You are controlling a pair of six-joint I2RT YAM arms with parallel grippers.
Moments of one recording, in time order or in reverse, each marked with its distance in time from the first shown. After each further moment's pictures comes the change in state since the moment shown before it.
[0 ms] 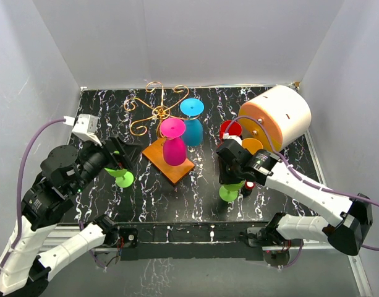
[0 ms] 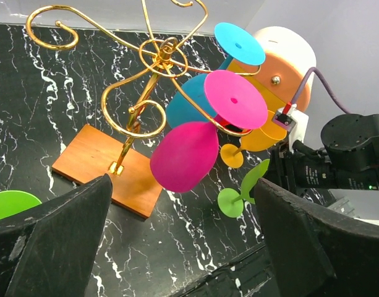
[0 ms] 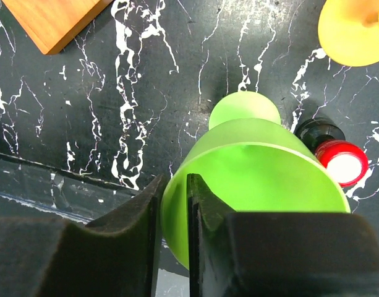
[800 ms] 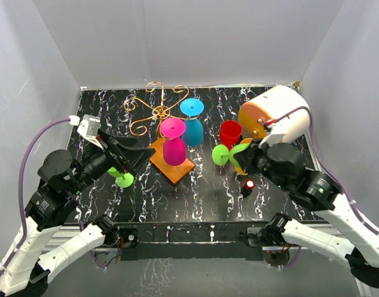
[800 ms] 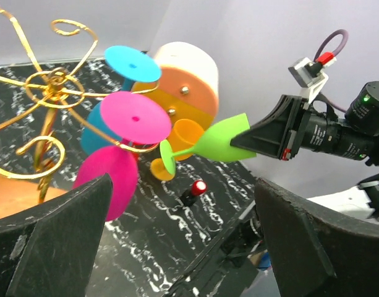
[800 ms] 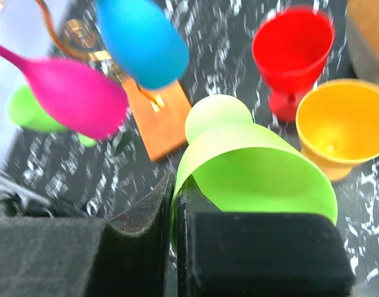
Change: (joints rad) left arm 0.000 -0.057 -0.111 0.241 0.245 -0.030; right arm -0.001 -0.401 0.035 0.153 0.139 -0.112
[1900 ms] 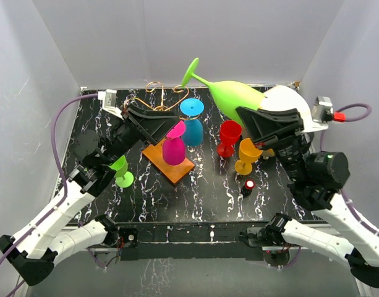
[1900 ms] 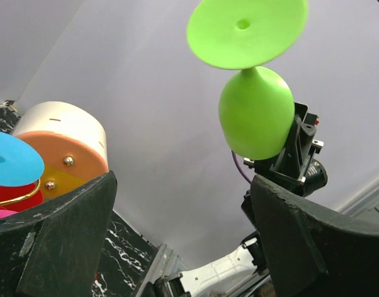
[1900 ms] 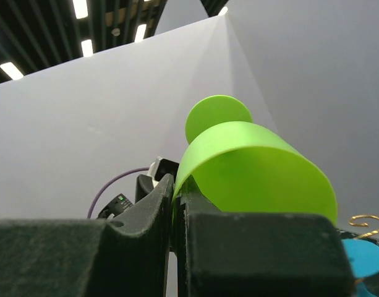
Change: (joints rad) left arm 0.000 0.277 -0.122 0.797 0.178 -0.412; right arm 0.000 -0.049 -0.019 1.141 -0.229 -0.026
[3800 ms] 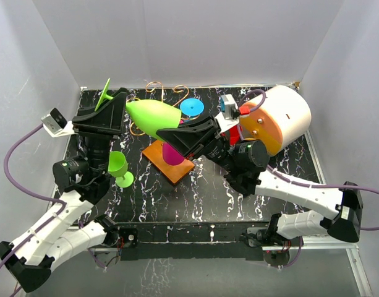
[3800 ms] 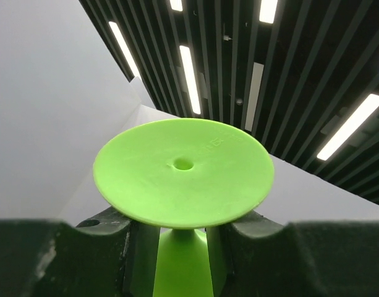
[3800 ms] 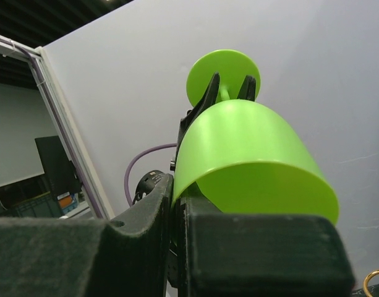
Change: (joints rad) left arm -0.001 -0.087 -0.130 0.619 -0.407 0.049; right arm 0.260 0.521 0.043 0.565 -0.221 0.105
